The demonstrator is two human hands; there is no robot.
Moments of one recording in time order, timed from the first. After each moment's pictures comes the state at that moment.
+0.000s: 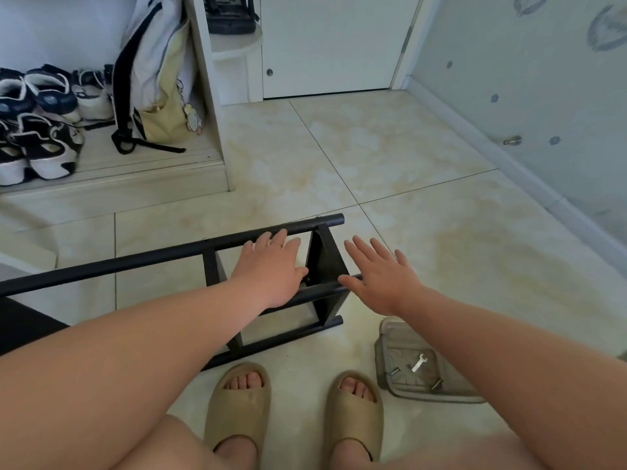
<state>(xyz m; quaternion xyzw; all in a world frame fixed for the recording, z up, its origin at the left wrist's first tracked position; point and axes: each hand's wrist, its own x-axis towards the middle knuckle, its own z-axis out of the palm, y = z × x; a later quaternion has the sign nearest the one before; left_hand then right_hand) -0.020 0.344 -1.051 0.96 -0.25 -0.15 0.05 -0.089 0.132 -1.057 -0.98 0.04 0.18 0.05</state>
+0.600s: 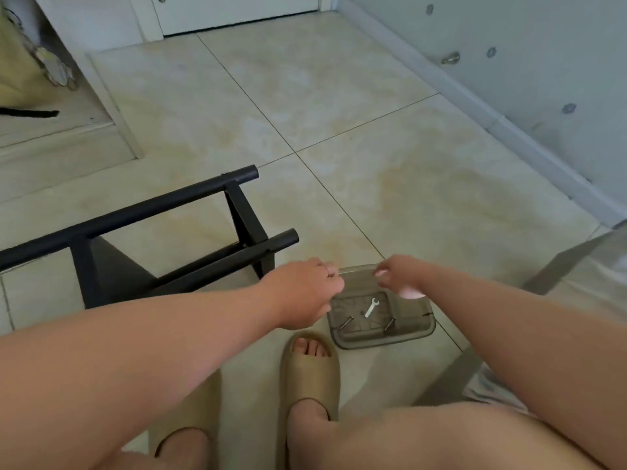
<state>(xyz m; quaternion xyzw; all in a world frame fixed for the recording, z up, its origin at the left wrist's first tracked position) -0.092 0.214 -1.107 0.77 -0.62 -0.18 -0.01 -0.172 -0.001 -1.109 -0.89 0.22 0.37 0.13</state>
